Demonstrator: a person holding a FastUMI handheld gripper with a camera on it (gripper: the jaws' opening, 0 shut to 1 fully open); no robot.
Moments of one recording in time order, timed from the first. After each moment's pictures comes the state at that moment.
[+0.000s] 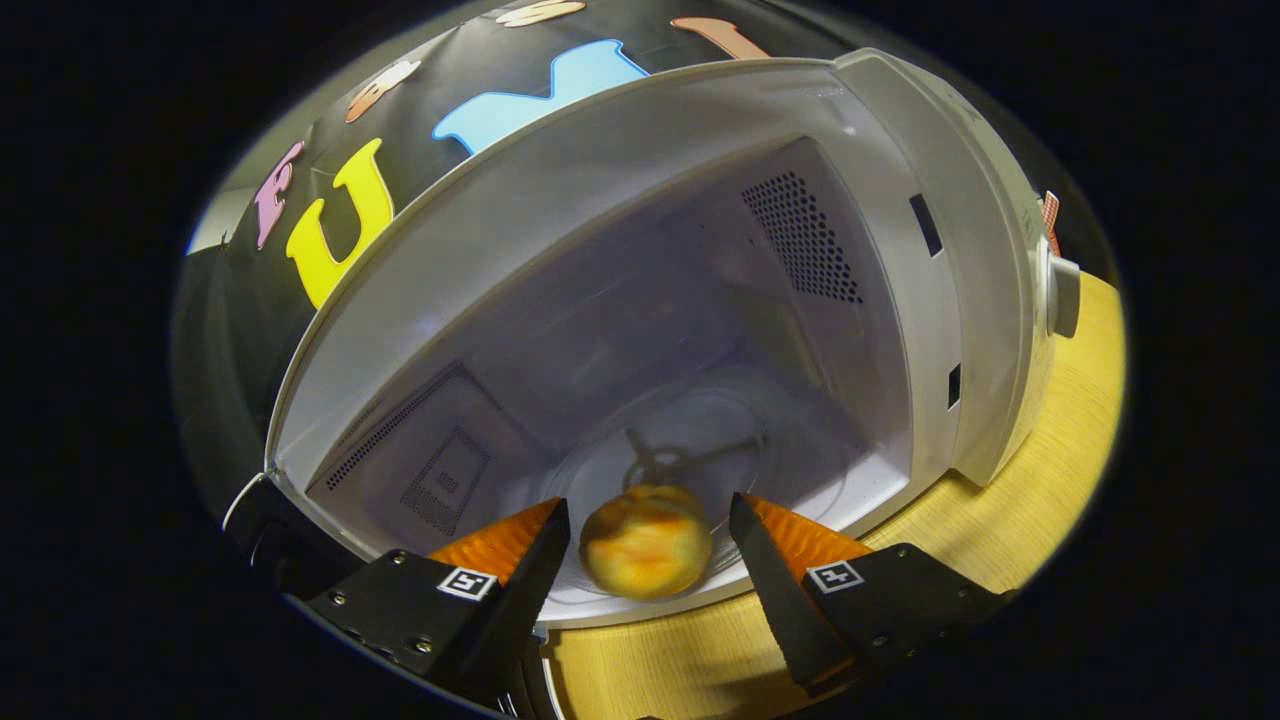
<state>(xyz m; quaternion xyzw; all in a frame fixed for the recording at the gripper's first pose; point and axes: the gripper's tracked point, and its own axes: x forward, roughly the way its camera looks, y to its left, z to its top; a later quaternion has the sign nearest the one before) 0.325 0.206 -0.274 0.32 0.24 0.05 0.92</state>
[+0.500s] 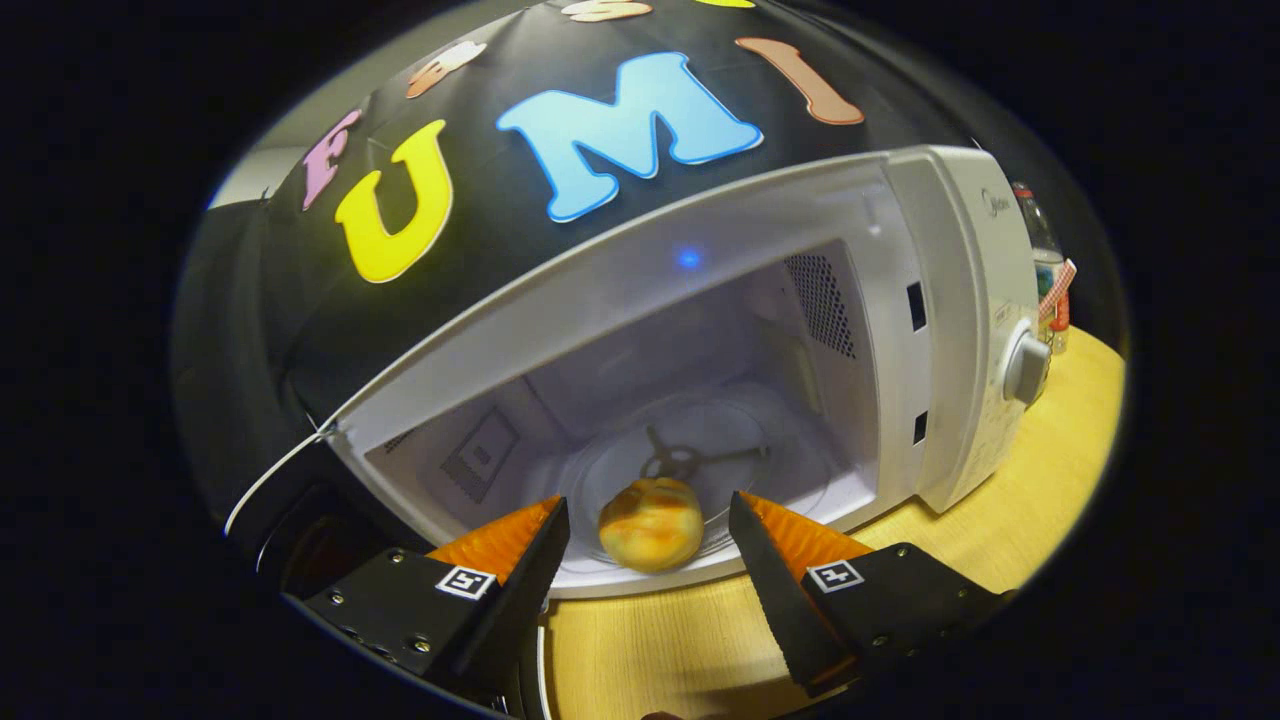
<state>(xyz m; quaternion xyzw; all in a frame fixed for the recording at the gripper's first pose) 0.276 0.202 -0.233 0.25 0.22 0.11 0.94</state>
